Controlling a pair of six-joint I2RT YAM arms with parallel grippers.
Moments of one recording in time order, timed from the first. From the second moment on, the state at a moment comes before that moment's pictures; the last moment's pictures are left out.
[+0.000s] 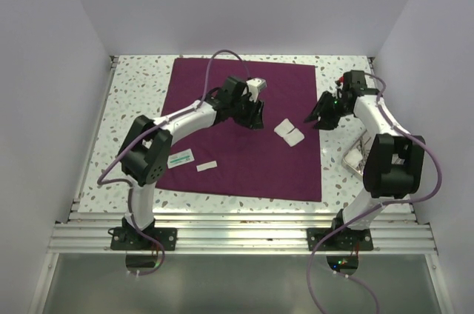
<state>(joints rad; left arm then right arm) -0.63 1.97 1.47 -0.28 0.33 -0.22 -0.06 1.70 1.32 -0.77 -0.38 0.48</state>
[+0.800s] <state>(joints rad) -0.63 1.81 1.43 -0.31 0.27 -0.32 -0.04 1.78 0.96 -0.32 -0.47 0.71</state>
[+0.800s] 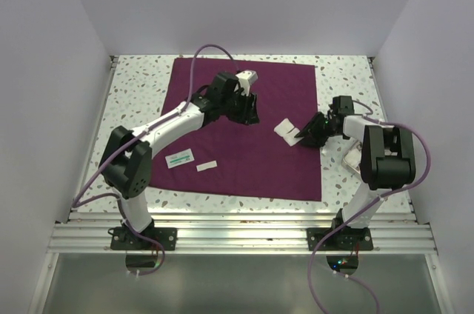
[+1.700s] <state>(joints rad) -0.61 1.79 1.42 -0.36 0.29 -0.32 -0.04 1.87 1.04 -0.22 -0.46 0.75</state>
